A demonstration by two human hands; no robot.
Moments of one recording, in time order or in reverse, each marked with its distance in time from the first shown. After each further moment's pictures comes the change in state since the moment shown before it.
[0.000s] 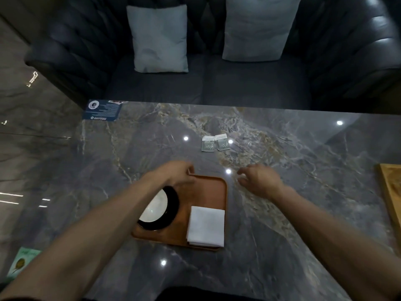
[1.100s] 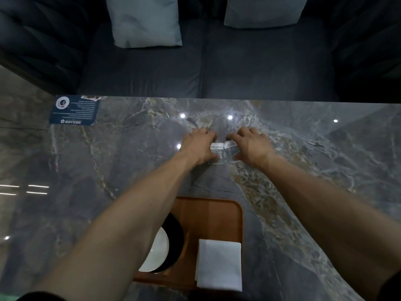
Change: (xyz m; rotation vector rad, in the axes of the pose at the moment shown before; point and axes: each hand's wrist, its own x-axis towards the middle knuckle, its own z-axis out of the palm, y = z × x) left_hand 0.173 -0.003 -0.034 0.102 0.235 0.065; right_hand 0.178 0.010 -0.011 -0.053 0.000 0.025
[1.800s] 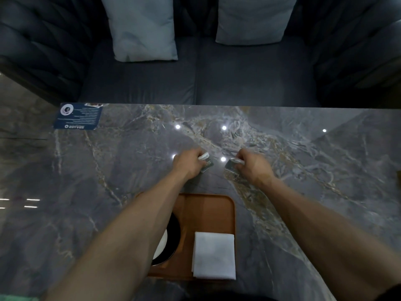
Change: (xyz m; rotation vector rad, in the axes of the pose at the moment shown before) left_hand -0.055 0.006 0.014 -0.347 0.001 -0.194; right_hand -0.065 -0.003 0.022 0.424 0.062 0.272
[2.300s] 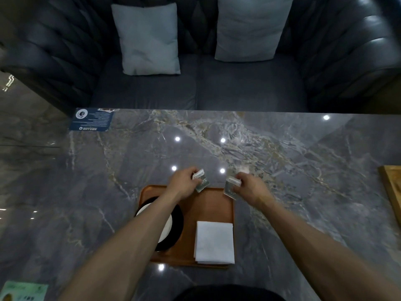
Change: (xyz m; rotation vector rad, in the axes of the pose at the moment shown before) left_hand -0.087 -0.025 0.015 -0.177 0.032 0.033; right_hand -0.089 -0.006 0.021 0.124 -0.049 0.026
